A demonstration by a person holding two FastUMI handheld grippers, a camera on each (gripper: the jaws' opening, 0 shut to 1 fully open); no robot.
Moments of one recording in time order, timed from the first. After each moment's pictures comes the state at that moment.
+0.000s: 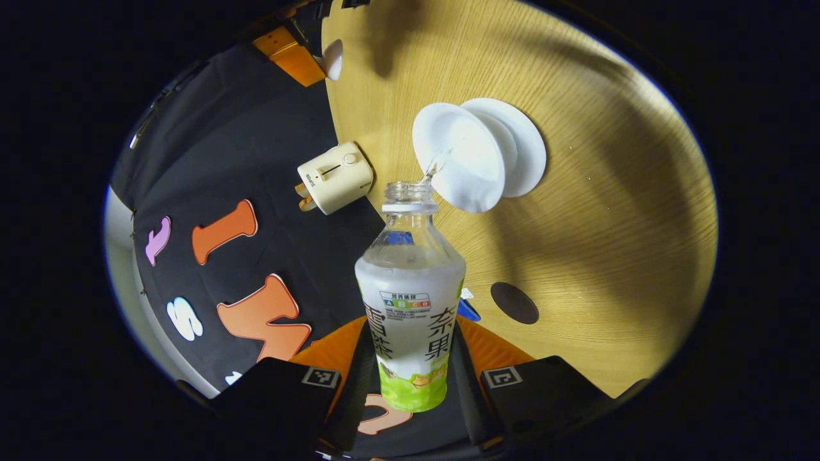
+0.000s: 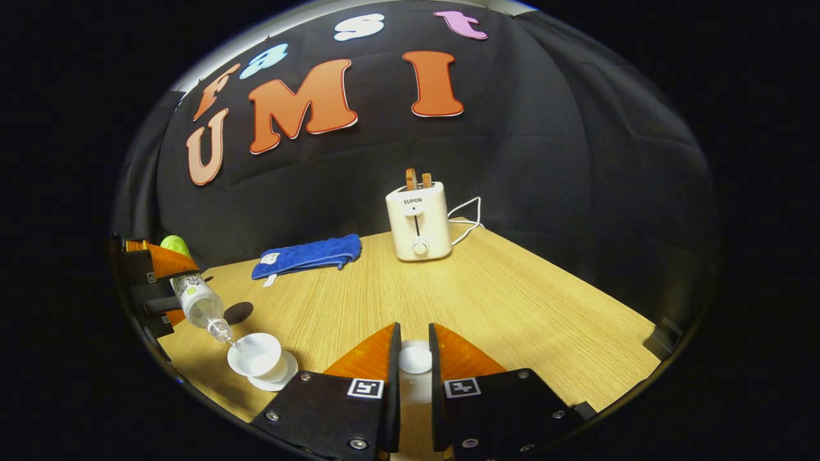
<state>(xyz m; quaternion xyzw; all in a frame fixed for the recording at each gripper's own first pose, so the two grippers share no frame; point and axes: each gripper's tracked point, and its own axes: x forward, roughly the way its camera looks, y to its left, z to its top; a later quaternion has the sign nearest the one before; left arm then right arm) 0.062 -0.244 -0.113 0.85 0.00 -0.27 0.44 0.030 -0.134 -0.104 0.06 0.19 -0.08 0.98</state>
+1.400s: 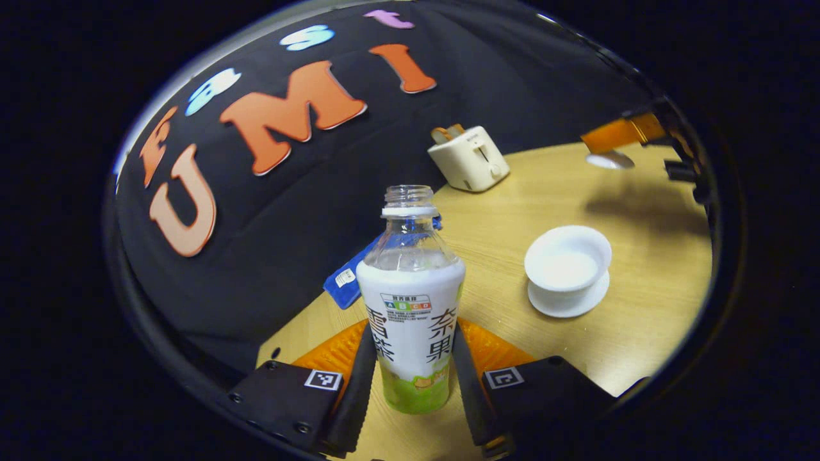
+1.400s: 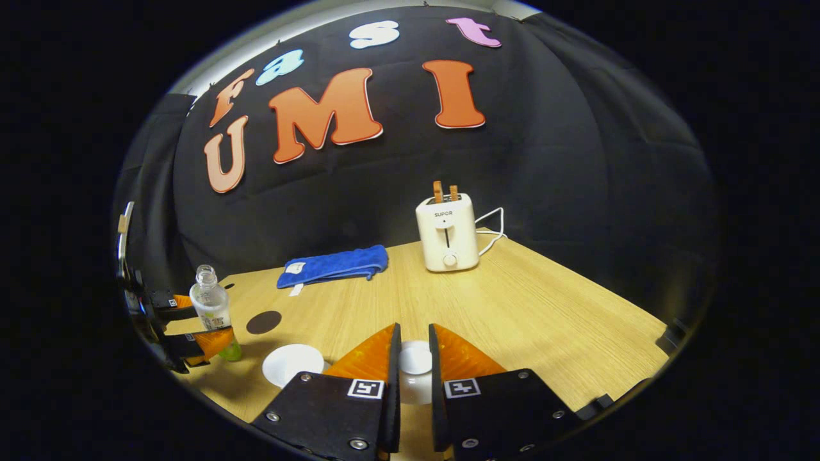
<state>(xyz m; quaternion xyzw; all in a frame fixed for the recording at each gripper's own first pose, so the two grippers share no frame) 0.075 -0.188 -0.140 0.27 0.19 -0.24 0.91 0.031 -0.078 -0.076 0.07 0.16 -0.03 0.98</state>
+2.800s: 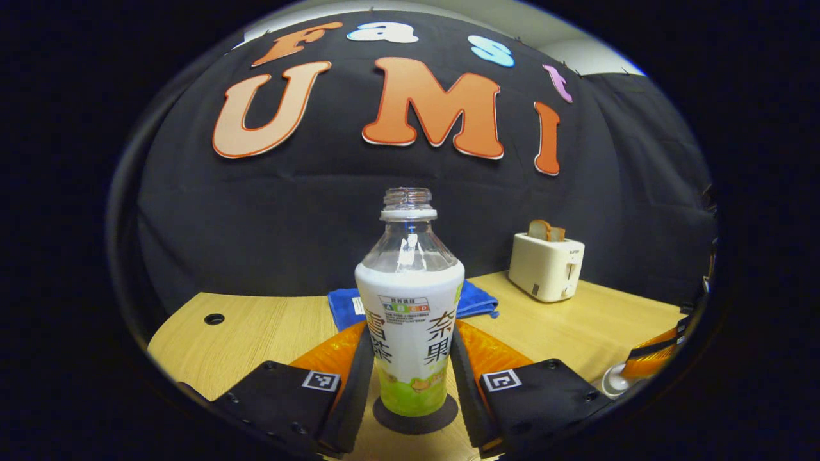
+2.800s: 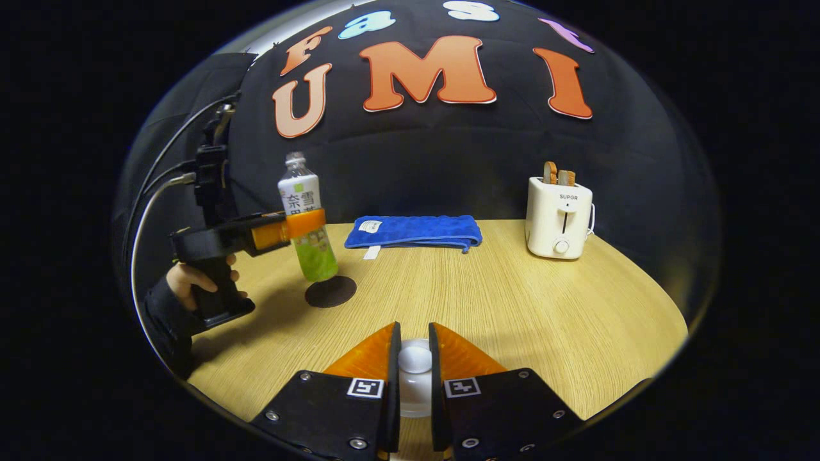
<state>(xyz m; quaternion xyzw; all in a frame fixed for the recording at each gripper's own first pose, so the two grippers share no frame) 0.219 -0.153 -0.141 0.01 0.16 -0.20 0.97 0.059 0.057 -0.118 -0.01 0.21 0.09 0.97</state>
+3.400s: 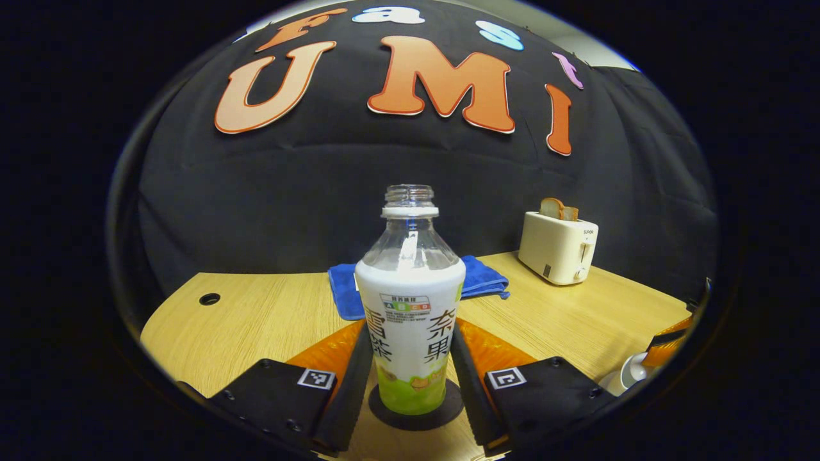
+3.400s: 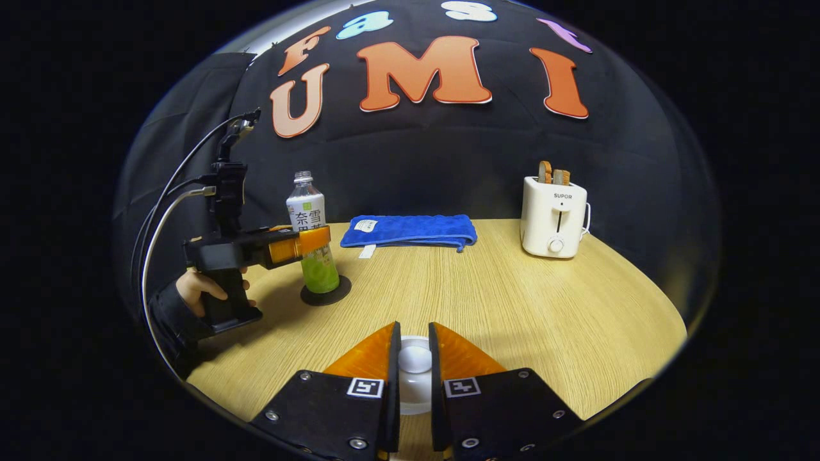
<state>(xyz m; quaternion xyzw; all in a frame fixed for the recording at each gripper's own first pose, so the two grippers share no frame) 0.219 -0.152 -0.164 0.00 0.19 -0.19 0.96 0.057 0.051 -0.118 -0.01 0.21 0.09 0.97</state>
